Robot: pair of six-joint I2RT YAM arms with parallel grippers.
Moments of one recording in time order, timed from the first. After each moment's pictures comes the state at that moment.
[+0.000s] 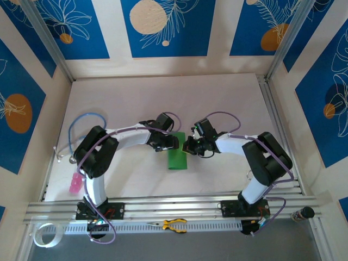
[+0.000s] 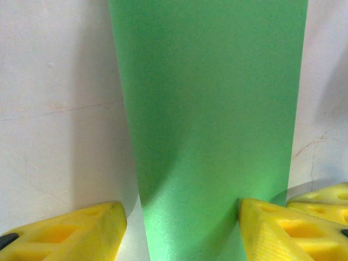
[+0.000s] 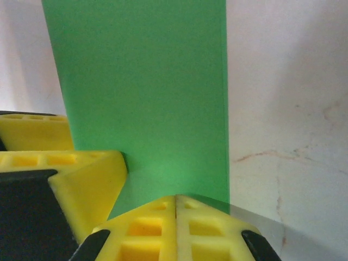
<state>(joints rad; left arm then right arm) -0.72 1.88 1.17 -0.47 0.20 -0.73 0.54 1.65 0.75 -0.10 -0.45 0.81</state>
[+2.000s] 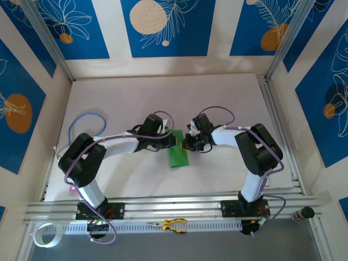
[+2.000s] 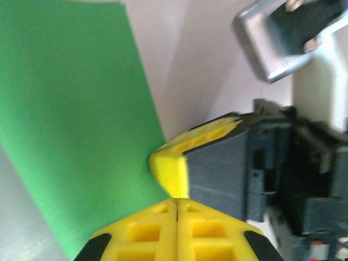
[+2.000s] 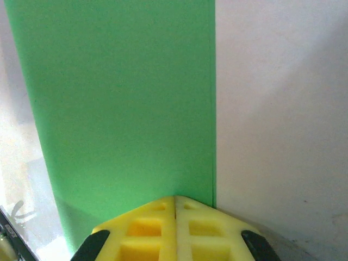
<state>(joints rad) -0.67 1.71 0.90 0.00 0.43 -0.78 0.50 1.79 0.88 -0.21 -0.49 0.59</state>
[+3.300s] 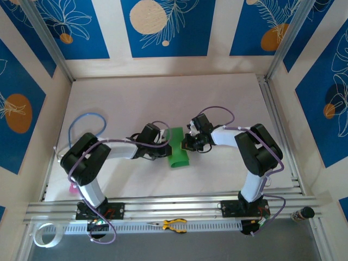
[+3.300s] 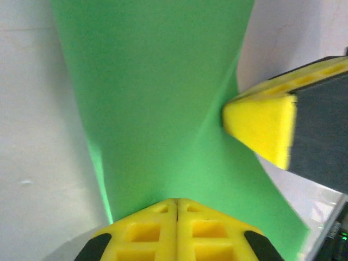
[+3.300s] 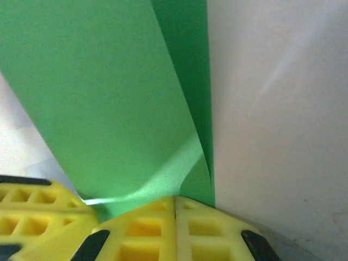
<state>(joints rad) -0.67 1.73 0.78 0.07 0.45 -0.78 0.51 1.79 0.89 -0.21 -0.47 0.62</state>
